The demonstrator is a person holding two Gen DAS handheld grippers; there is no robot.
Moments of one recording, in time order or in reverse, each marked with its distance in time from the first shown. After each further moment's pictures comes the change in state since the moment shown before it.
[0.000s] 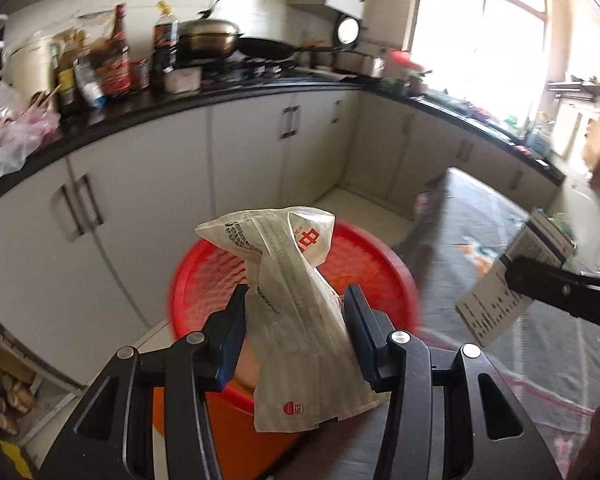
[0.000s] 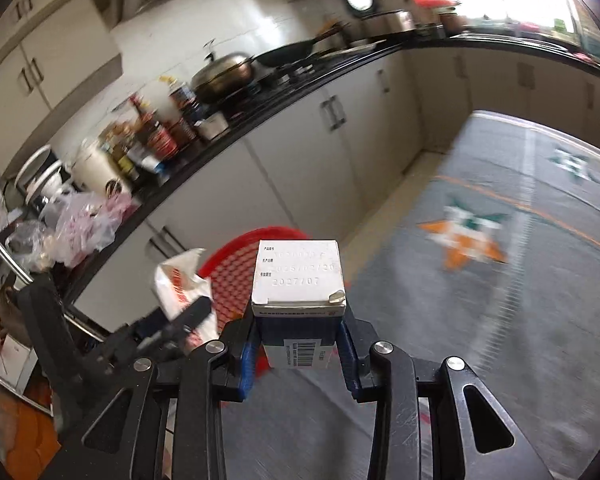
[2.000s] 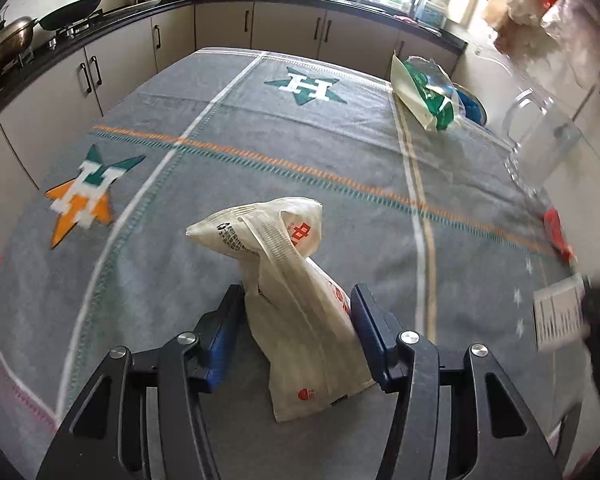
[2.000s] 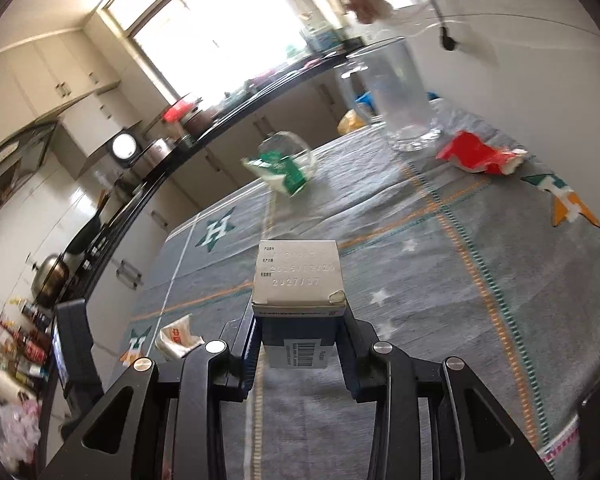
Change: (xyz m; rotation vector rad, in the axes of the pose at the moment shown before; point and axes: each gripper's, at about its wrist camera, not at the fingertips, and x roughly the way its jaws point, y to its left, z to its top) left arm 0.063 -0.383 -0.056 0.310 0.337 -0.282; right arm -0.243 -0.288 -0.102 0.591 -0.410 -0.471
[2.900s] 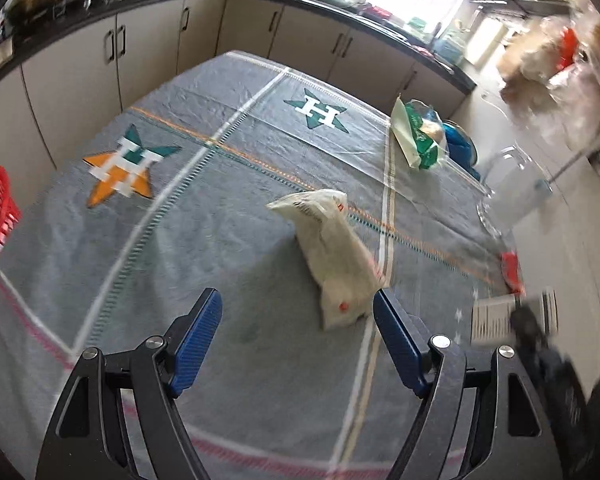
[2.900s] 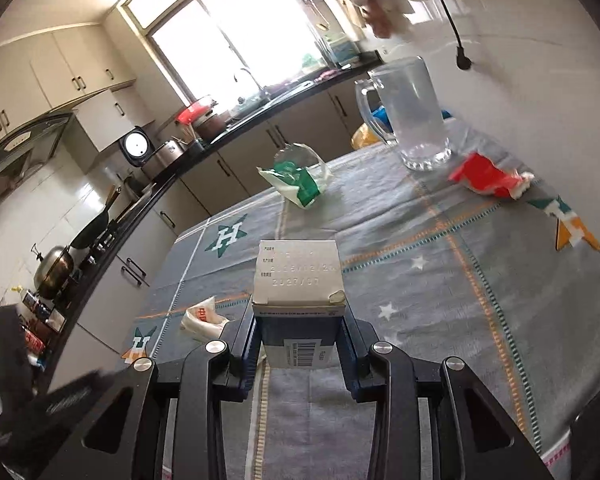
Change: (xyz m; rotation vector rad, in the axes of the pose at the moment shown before) left arm -0.047 0.003 0.010 -0.215 0.001 -0.082; right arm -0.008 0.004 0.005 -0.030 -0.042 0.007
